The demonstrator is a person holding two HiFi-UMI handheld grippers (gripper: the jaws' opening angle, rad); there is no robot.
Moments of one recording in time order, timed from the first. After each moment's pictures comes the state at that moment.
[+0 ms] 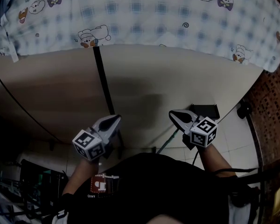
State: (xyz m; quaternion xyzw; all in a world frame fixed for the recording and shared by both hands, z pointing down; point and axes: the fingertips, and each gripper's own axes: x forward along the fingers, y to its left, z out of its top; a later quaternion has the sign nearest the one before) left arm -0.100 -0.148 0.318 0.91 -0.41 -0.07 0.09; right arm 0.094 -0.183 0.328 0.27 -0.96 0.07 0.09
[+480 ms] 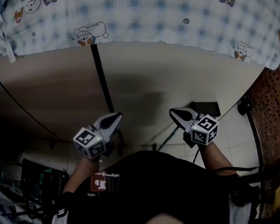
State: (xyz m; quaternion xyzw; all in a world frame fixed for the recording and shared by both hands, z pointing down) left arm -0.094 -0.156 0.321 0.91 -0.40 -0.07 0.09; right arm 0.096 -0.188 0.332 0.27 -0.95 0.08 0.09
